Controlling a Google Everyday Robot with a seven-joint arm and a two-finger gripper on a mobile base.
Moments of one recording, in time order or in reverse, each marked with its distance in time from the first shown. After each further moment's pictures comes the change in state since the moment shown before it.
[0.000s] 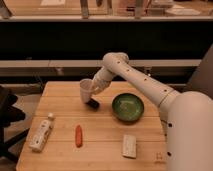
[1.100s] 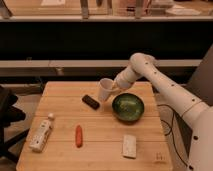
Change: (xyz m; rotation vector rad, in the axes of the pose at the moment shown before) arm 0.016 0.116 -0.068 0.052 0.001 0.142
